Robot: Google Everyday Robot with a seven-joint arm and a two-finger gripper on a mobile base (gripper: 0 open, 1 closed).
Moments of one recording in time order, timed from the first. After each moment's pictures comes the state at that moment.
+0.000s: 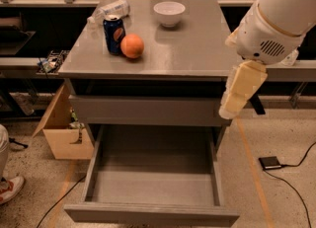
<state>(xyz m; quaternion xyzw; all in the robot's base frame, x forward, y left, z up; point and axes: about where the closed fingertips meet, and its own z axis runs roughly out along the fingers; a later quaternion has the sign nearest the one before) 0.470 -0.146 0.955 -0.61 0.77 0.02 0.18</state>
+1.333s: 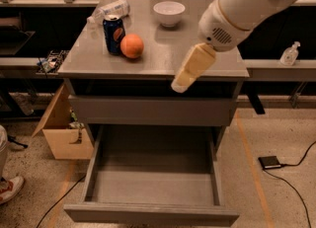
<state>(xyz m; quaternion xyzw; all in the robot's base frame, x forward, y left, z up) 0.539 -0.080 0.953 -0.54 0.80 0.07 0.27</state>
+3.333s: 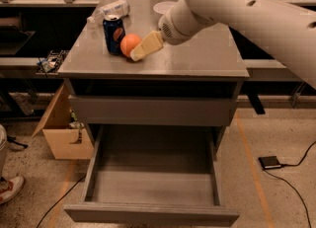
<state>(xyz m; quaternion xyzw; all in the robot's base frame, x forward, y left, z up) 0.685 -0.013 0.913 -0.33 0.87 0.10 0.37</state>
